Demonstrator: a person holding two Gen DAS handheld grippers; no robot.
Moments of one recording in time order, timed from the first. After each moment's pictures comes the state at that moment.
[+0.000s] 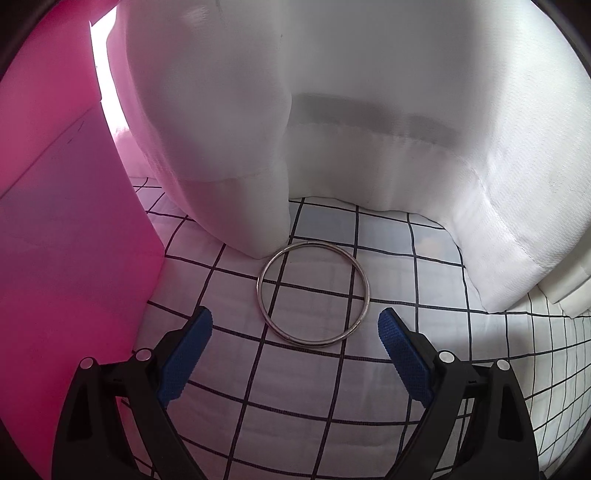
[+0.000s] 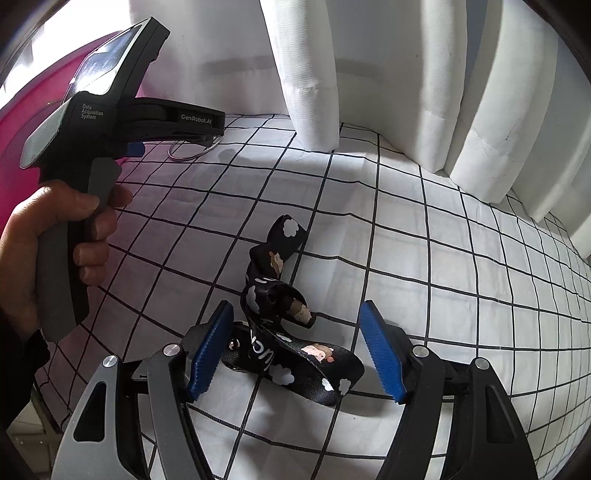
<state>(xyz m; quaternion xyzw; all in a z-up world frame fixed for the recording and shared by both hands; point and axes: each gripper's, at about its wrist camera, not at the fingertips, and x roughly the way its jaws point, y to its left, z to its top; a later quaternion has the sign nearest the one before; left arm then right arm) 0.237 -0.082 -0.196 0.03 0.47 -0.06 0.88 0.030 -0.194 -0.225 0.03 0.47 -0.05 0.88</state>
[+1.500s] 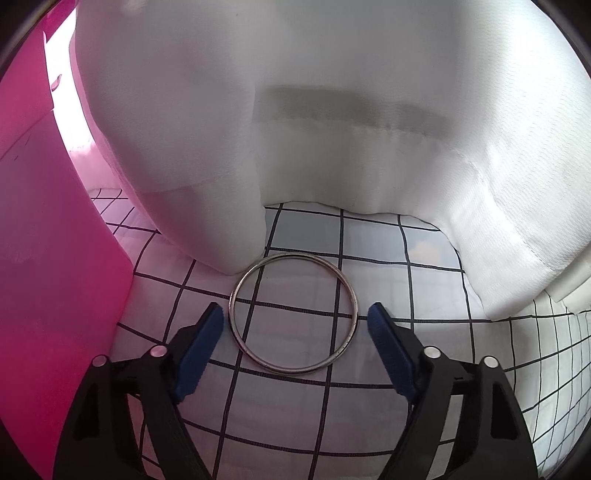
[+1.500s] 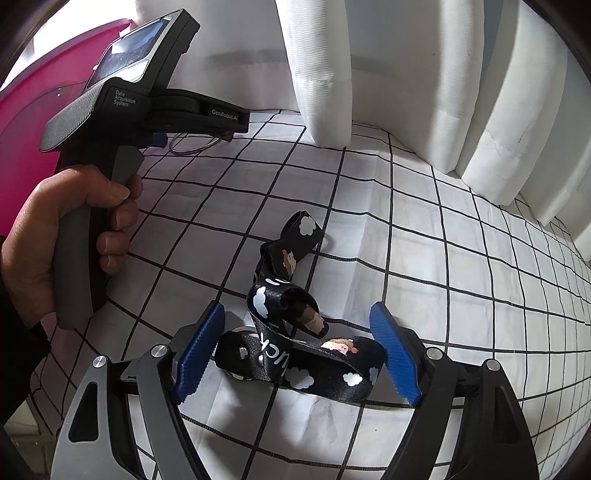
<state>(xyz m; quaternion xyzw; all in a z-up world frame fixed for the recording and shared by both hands) 0.268 -0.094 -0.209 0.04 0.45 -0.09 0.88 0.039 -0.186 -0.233 0.02 0.47 -0.04 0.88</state>
